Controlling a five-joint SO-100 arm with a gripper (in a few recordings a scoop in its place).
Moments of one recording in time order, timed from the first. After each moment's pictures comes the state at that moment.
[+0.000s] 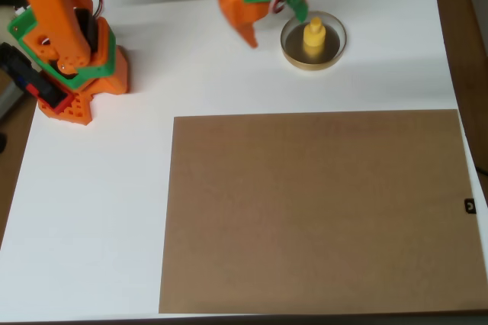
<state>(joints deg) -48.5 91.5 87.3 92.9 -26.8</state>
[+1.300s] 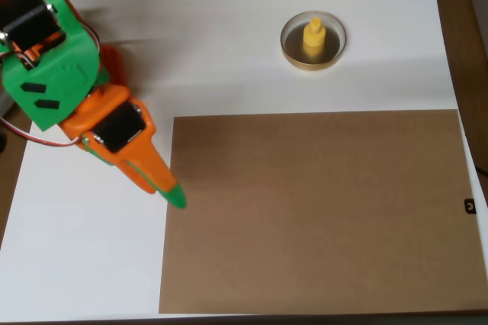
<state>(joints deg) 7.9 148.6 137.1 62.3 -16.9</state>
